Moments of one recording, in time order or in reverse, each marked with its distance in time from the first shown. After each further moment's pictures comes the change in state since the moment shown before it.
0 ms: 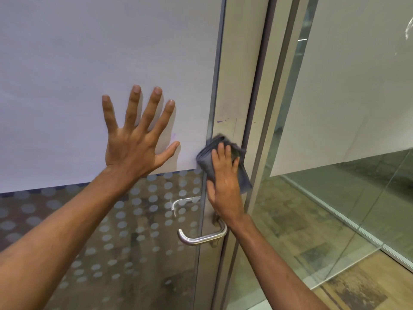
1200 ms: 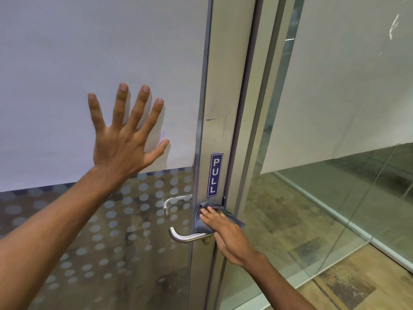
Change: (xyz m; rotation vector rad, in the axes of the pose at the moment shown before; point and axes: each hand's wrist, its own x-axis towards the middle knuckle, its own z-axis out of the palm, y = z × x) left_hand 0.001 0.000 -0.002 -0.007 -0.020 -0.003; right_hand -0.110 0.043 -0.022 0.176 -0.720 0.034
